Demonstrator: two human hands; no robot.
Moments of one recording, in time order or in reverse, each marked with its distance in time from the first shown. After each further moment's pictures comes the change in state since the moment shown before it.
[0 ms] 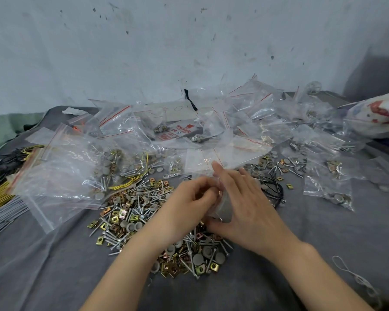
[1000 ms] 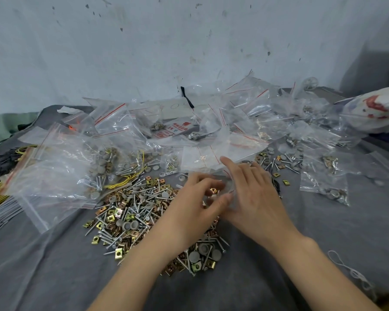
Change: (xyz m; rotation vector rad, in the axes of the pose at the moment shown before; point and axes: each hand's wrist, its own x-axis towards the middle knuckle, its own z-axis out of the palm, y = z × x) left_hand -0.004 -0.005 0.015 0.362 0.107 0.145; right_hand 0.000 0.010 -0.008 -0.213 0.015 0.158
